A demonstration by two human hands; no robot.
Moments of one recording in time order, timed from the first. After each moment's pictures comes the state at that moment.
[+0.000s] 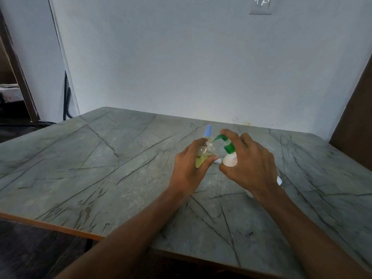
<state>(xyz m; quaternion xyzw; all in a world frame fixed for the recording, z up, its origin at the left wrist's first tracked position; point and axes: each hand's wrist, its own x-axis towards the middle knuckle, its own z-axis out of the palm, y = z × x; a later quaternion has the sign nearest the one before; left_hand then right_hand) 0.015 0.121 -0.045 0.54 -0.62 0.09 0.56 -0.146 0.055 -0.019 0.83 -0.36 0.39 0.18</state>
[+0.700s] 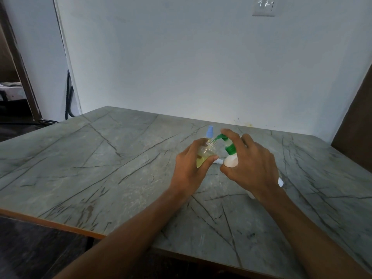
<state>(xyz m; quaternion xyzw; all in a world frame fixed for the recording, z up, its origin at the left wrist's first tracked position) 0.016 0.122 -0.044 0.54 -0.61 0.08 0.57 -0.145 0.055 -0.018 0.83 -0.35 0.38 0.18</state>
